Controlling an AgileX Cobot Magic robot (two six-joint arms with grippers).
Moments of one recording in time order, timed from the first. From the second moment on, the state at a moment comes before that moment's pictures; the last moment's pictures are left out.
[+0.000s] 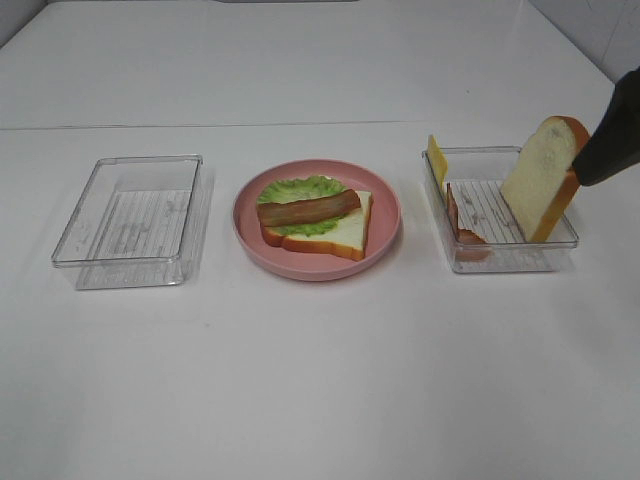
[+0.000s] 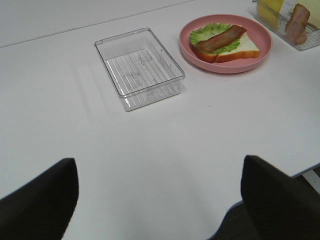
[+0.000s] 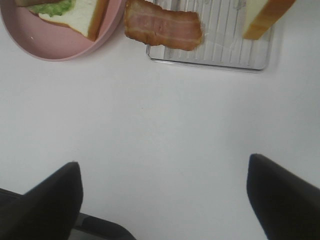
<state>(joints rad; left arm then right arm) -0.43 -0.01 -0.51 0.06 1.06 -0.07 -0.03 1.36 -1.06 0.38 1.02 -0.29</state>
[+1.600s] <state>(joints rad) -0.43 -0.01 -0.51 0.06 1.06 -0.07 0.21 2.12 -1.65 0.27 1.13 -0.01</state>
